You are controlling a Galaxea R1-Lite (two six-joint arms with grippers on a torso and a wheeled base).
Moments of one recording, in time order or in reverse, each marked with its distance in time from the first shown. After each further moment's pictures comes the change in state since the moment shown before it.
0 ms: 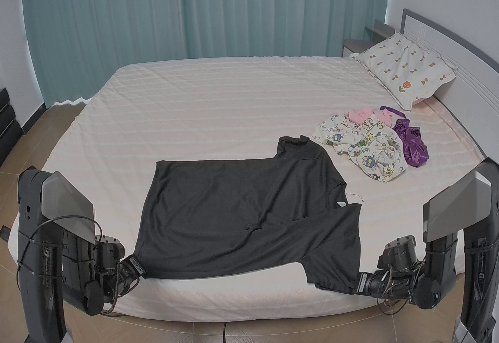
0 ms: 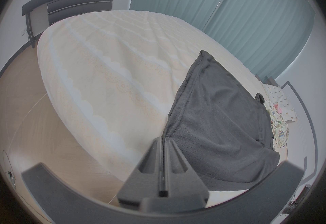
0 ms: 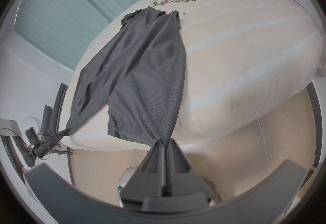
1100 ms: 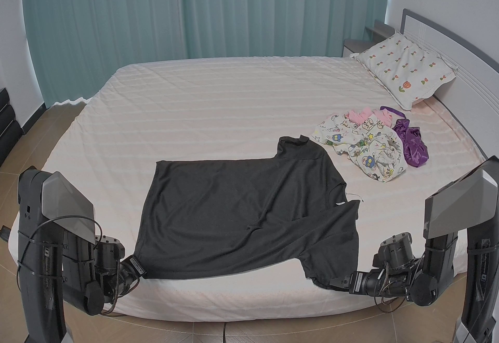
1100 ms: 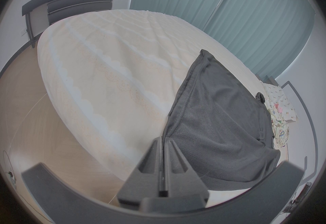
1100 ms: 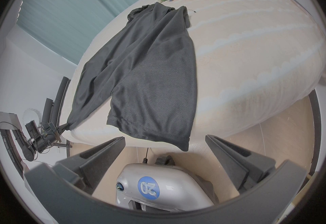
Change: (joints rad) left arm 0.000 0.001 -0.001 0.004 -0.001 0.000; right arm 0.016 -0.040 -0.051 0.100 0.031 -0.038
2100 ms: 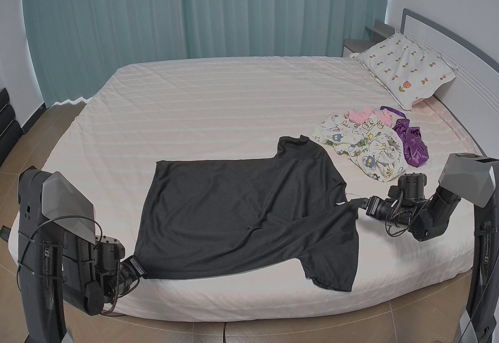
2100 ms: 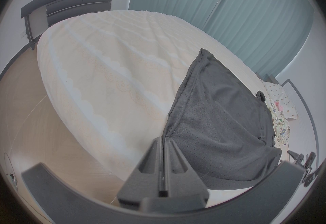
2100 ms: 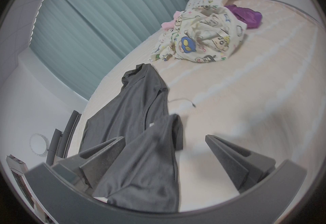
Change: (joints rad) left arm -0.001 0.000 0.000 0.001 0.003 0.014; right arm -0.333 0.099 -0.663 0.246 0.176 -0.092
